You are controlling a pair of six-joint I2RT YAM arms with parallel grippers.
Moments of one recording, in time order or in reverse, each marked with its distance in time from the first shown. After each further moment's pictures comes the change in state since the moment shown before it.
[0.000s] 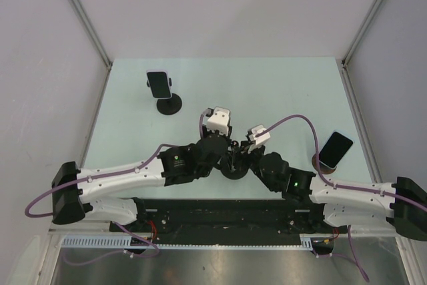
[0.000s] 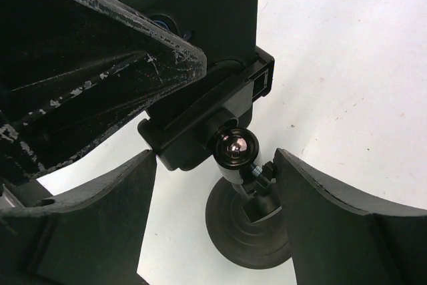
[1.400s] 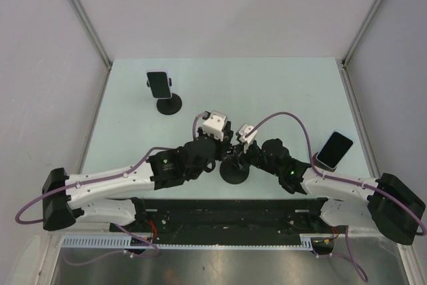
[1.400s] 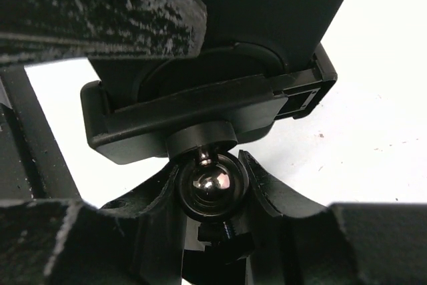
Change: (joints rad) left arm 0.008 -0.084 -0.068 0.040 0.105 0.089; right arm -0.271 0.126 -0.061 0.124 -0.613 -0.257
